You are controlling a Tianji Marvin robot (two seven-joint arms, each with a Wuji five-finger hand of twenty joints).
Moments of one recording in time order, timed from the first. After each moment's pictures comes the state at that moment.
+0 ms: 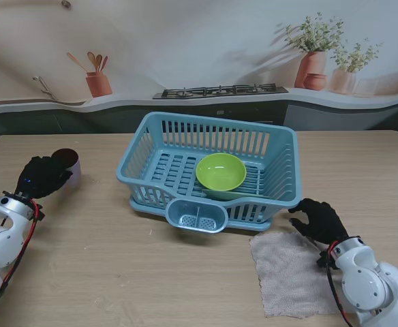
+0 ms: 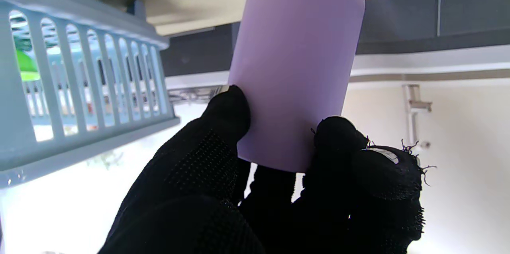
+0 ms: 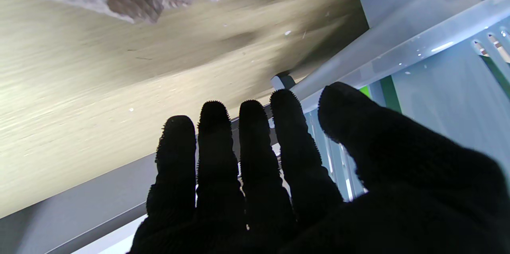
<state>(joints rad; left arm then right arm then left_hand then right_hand) 1.50 -1.02 -1.59 -1.26 1.19 -0.49 0.42 -1.81 -1.09 1.53 -1.52 -0.71 -0.27 -0.09 1.13 -0.43 0.44 -0.13 0.76 0.34 0.84 0.63 0.85 0.43 0.87 0.59 0.82 0.59 1.20 1.04 0.57 0.64 1.49 1.01 0.61 -0.45 0.93 -0.14 0.61 0.20 0.64 0.31 0.53 0.20 0.69 0.36 0.45 0.18 0.60 0.38 0.15 0.14 1.04 0.51</state>
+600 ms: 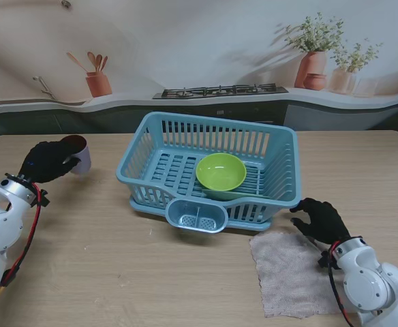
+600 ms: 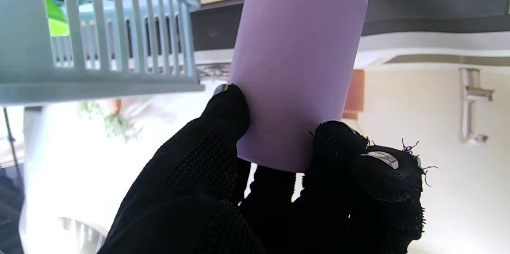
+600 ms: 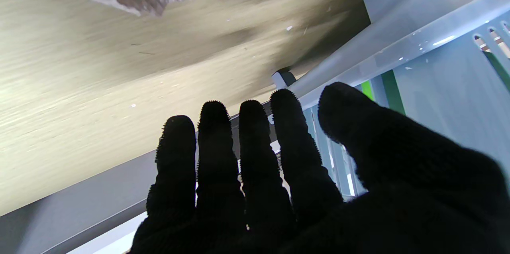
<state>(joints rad) 1.46 -1.04 -1.62 -1.35 1.06 -0.57 0.24 -1.81 -1.09 1.54 -1.52 -0.71 -0.29 -0.10 1.13 -0.43 0.44 -0.15 0.76 0.34 0.84 0.68 0.85 0.43 0.89 0.62 0.82 0.59 1.22 1.07 0.58 0.64 1.50 1.05 0.61 -0.45 0.93 -0.14 0.61 0.20 0.64 0.31 0.53 0.20 0.69 0.36 0.45 0.18 0.60 0.38 0.15 0.14 1.04 0.51</state>
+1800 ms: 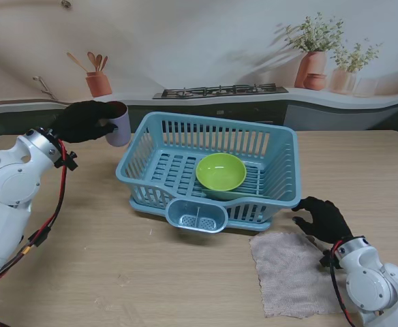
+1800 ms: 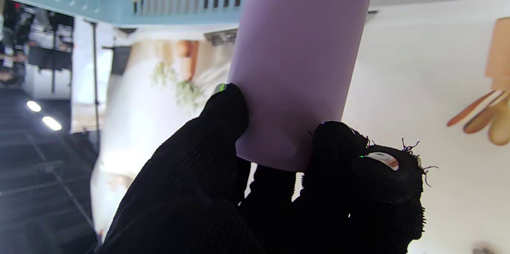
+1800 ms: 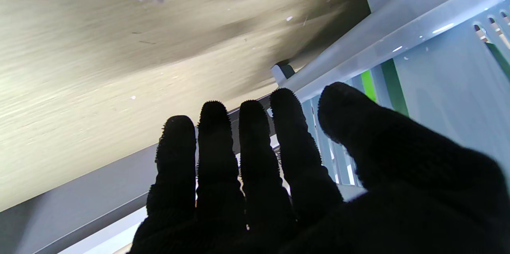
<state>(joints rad) 1.26 -1.04 -1.46 -1.52 0.74 -0.55 -0.14 -1.81 -1.10 1.56 -1.51 -0.70 -0.31 -0.11 1.13 -0.43 0.44 -0.15 0.76 0.34 0.85 0.69 0.85 0.43 0.90 0.62 0.84 0.58 1.23 1.07 0.59 0.64 1.51 1.06 0.61 -0.45 0.93 -0.14 0.62 0.20 0.63 0.31 0.53 0.20 0.69 0.36 0.45 0.18 0.60 0.38 0.15 0.14 1.04 0.51</state>
